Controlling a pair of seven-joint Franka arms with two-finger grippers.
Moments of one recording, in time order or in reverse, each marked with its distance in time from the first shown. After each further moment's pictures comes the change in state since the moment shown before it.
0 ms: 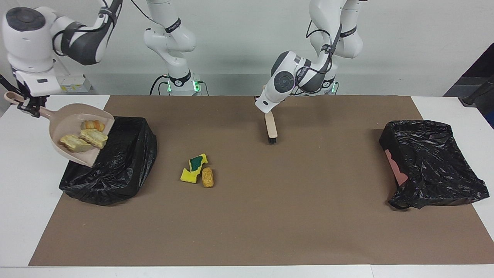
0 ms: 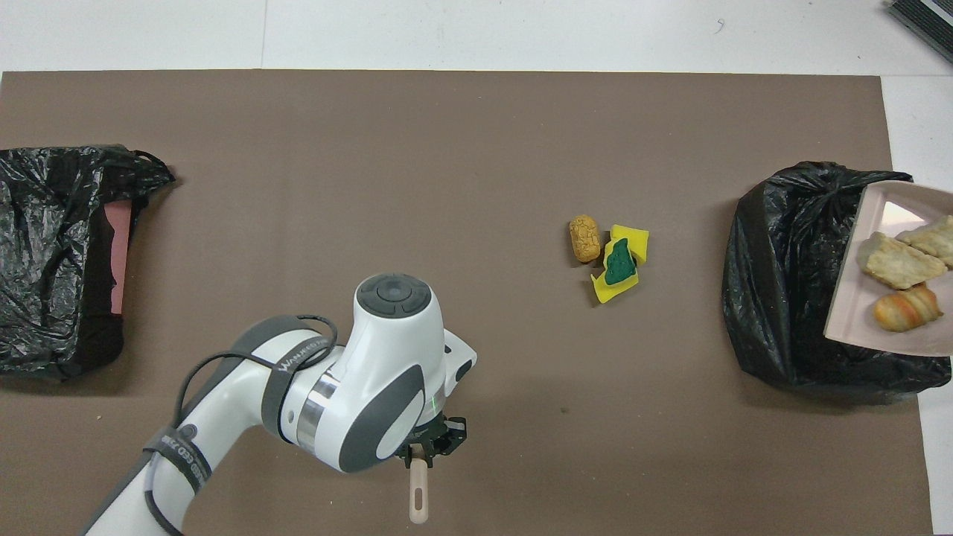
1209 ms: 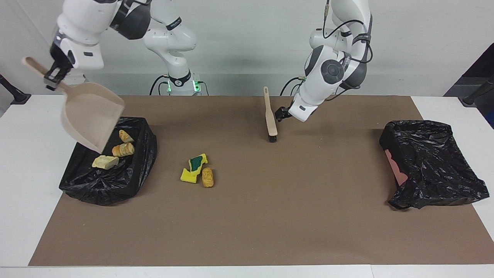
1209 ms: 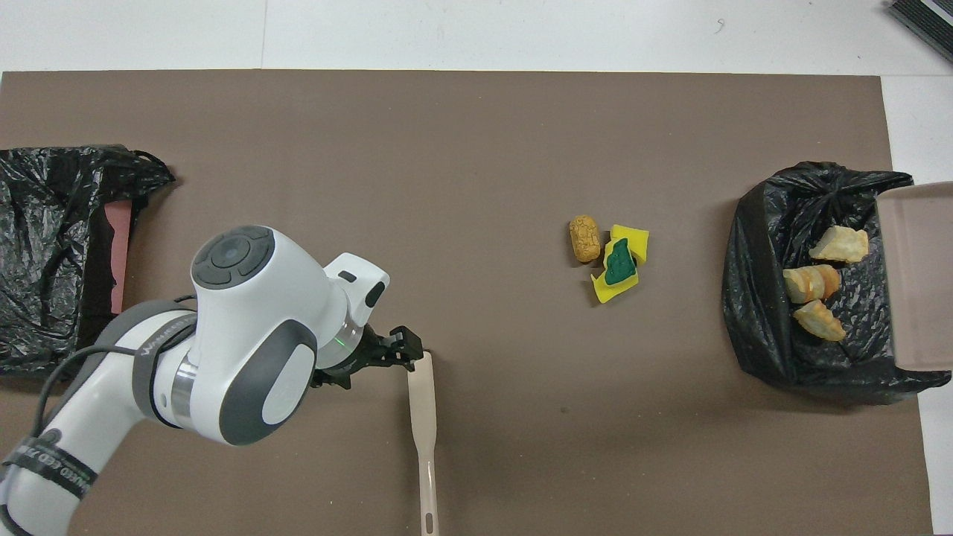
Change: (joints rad) left arm 0.276 -0.021 0.029 0.289 0.254 0.000 0.038; right arm 0.075 -0.138 0.254 0.073 -0.001 -0.380 0.457
